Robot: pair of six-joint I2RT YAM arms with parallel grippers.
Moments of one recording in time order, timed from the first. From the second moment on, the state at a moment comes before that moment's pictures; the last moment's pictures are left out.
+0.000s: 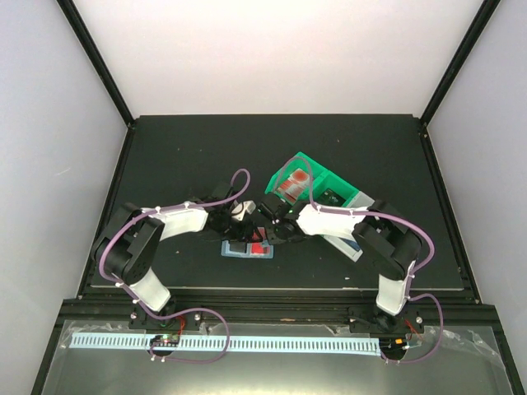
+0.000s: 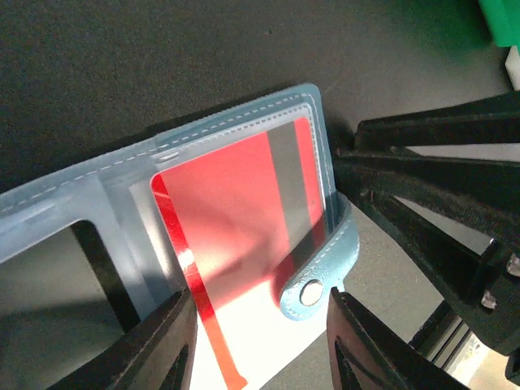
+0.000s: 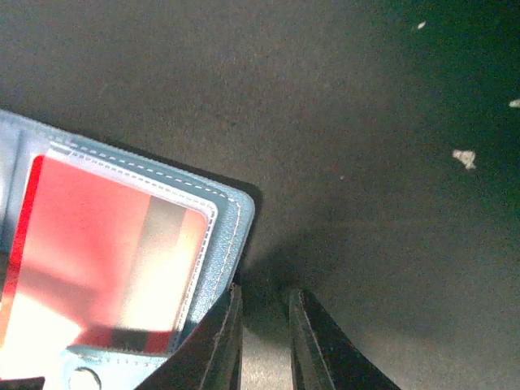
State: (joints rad) left arm -0.53 1.64 0.78 -0.31 0.59 -0.43; right arm 0.91 1.84 1.11 -0.52 0.07 0.60
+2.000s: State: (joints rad) left arm -0.38 1.27 0.54 -0.31 0.41 -0.62; right arm 1.00 2.00 1.34 -0.55 -0.13 0.50
